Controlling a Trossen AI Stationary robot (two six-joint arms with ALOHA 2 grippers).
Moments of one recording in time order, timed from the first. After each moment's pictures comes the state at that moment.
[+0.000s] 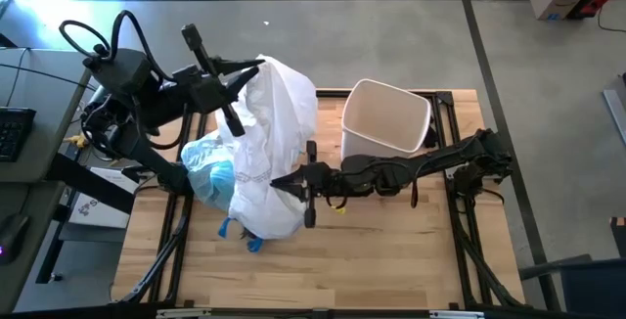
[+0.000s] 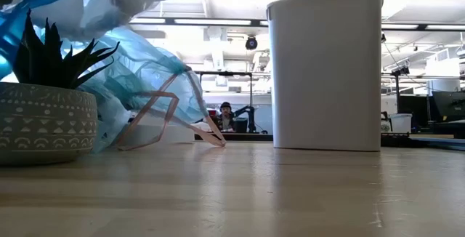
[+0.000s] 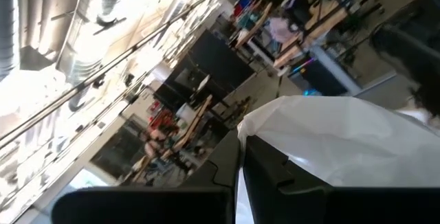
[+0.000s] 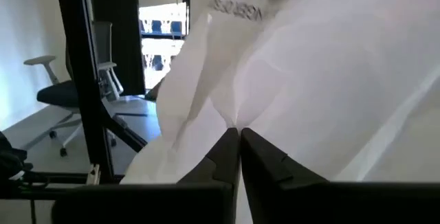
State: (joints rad) left arm -0.26 1.52 2.36 -0.75 -0.76 0.88; right arm 0.26 1.79 1.56 0.24 0.24 -0.04
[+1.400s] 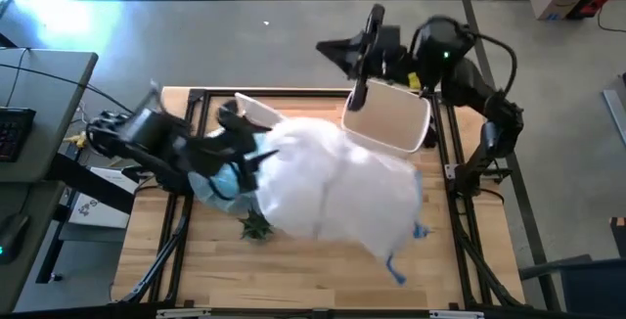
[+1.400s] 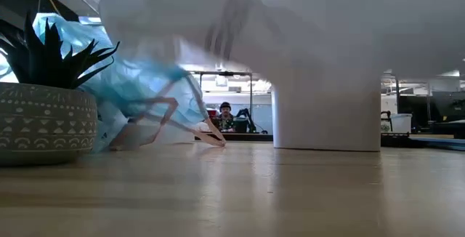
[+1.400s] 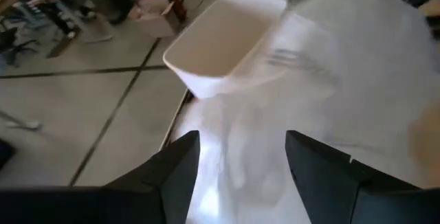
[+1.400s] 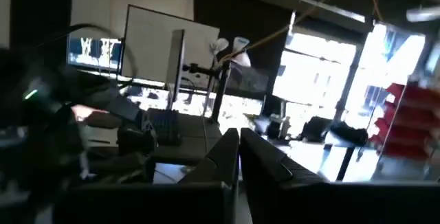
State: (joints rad) left arm -0.40 1.47 1.99 -1.22 -0.77 -0.15; right arm -0.09 1.74 2.36 -0.45 0.07 -0.26
